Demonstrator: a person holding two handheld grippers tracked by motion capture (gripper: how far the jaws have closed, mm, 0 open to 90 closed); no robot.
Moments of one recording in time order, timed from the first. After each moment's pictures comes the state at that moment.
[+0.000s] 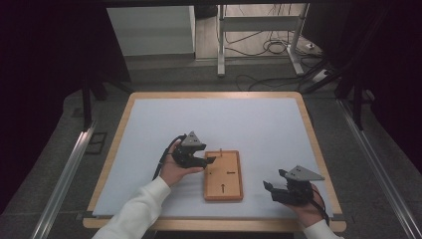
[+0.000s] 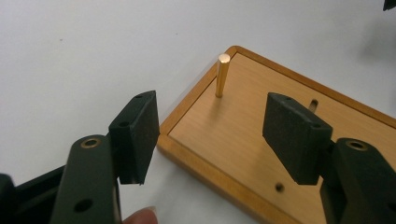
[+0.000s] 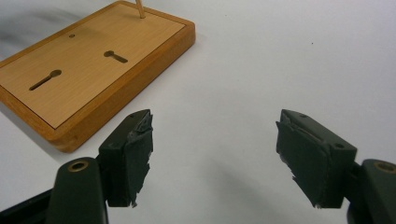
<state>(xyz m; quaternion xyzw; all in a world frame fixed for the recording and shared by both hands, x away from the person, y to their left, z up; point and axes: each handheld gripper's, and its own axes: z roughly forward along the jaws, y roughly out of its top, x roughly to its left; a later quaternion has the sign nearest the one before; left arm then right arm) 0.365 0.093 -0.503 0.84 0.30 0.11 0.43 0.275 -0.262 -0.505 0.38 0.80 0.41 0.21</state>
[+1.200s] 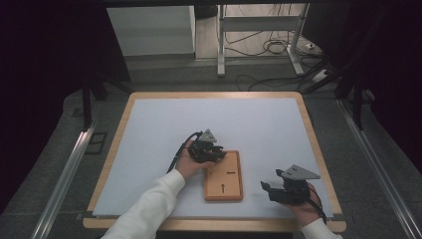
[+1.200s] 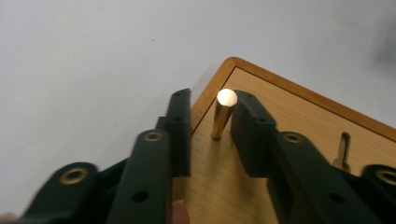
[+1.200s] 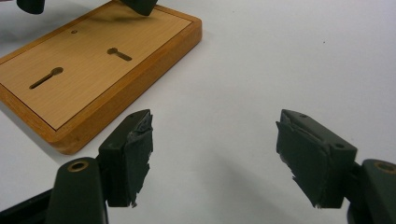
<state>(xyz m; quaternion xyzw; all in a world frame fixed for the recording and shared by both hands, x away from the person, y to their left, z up) 0.397 0.057 -0.523 0.86 0.28 0.08 0.43 0.278 -0.256 -0.508 0.38 0.81 0.41 0.20</state>
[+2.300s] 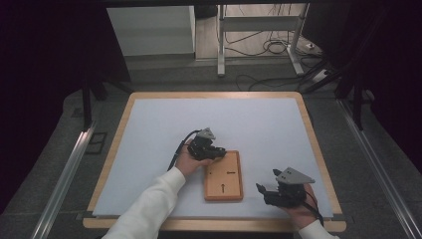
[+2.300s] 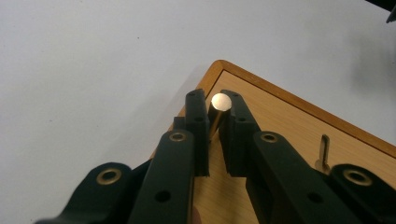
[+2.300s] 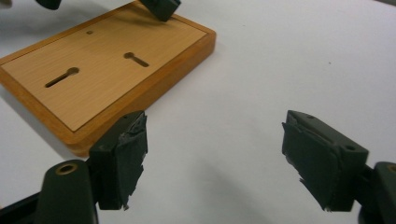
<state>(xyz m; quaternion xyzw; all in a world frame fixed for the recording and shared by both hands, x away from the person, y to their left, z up) 0.408 0.062 -0.524 0.85 0.27 0.02 0.44 0.267 -0.240 -0.503 0.34 0.82 0.40 0.23</state>
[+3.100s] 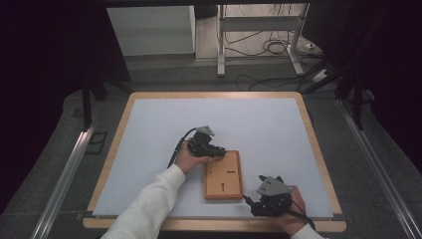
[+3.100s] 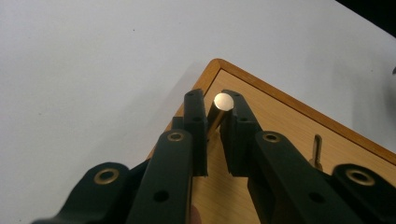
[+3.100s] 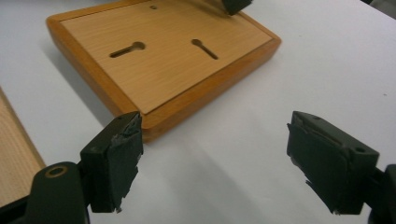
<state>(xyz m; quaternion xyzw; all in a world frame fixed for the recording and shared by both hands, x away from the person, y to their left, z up) 0.419 0.065 -0.523 0.85 0.29 -0.03 0.44 0.247 -0.200 -0.507 0.26 0.86 0.36 0.24</state>
